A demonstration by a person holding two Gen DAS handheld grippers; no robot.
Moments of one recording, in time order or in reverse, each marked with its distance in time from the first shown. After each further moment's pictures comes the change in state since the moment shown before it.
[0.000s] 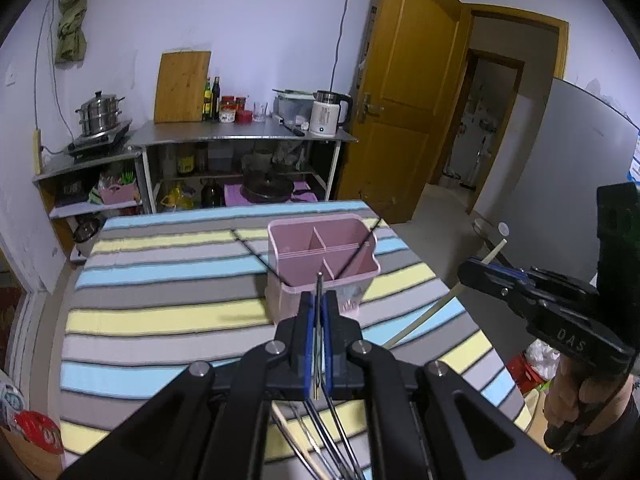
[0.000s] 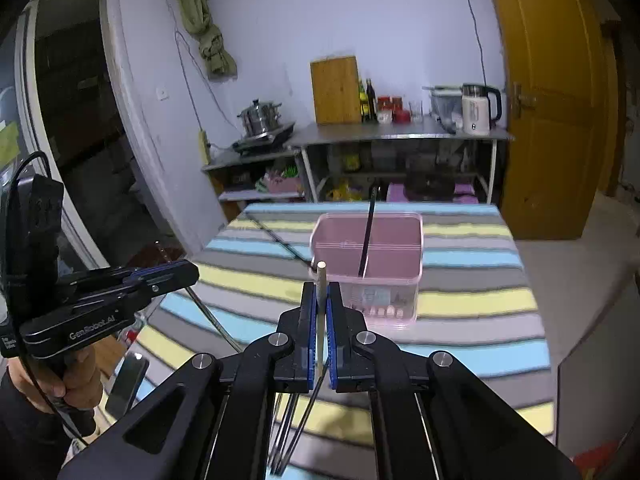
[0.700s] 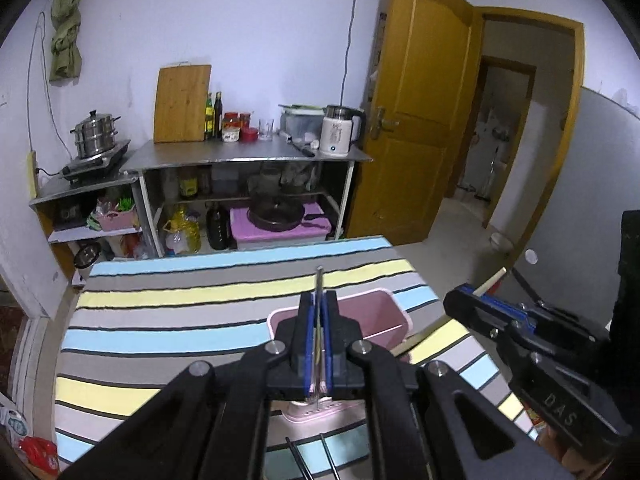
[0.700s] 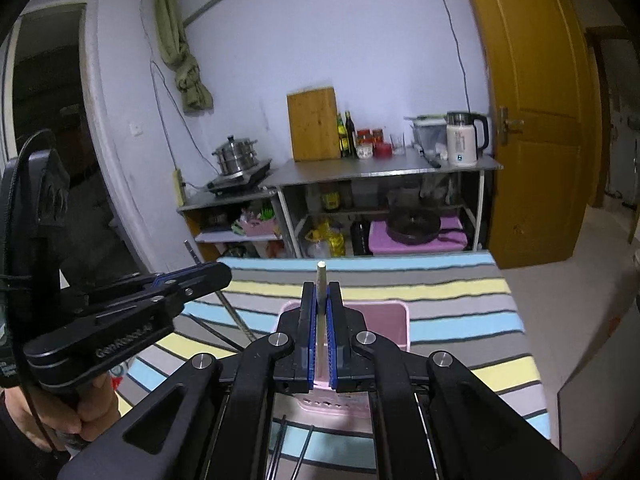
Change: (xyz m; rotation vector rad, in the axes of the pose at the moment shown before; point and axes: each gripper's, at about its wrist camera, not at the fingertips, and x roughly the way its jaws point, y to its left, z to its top) left arm 0.098 0.005 0.067 0.006 -0.033 0.049; right arm 0.082 -0.030 0.055 0.049 -0.069 -0.064
